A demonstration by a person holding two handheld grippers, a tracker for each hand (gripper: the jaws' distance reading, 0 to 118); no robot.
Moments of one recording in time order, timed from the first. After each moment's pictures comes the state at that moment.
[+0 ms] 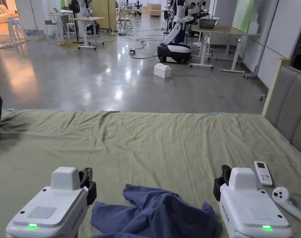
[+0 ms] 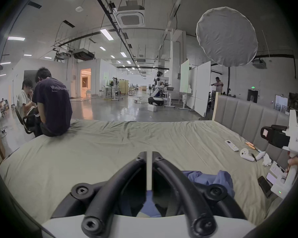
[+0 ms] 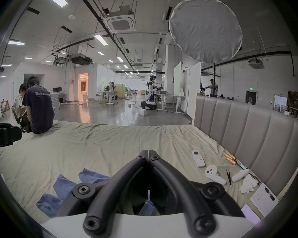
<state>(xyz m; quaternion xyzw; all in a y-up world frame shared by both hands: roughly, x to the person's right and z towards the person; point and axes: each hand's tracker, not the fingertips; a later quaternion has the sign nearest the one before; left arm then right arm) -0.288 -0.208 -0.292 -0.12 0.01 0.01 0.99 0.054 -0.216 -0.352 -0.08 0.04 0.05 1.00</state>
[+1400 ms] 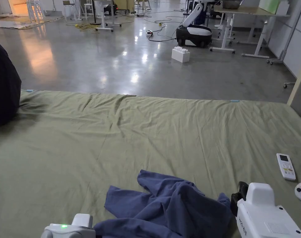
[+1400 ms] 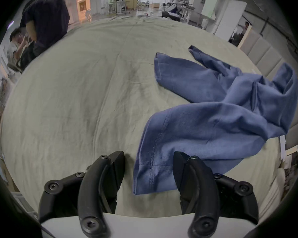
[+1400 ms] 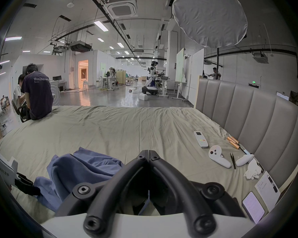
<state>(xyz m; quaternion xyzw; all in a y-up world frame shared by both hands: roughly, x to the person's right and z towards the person) -0.329 -0.399 -0.335 -0.53 0.02 0.04 0.85 0.064 -0.278 -0.363 -0.16 0.04 0.06 0.98</state>
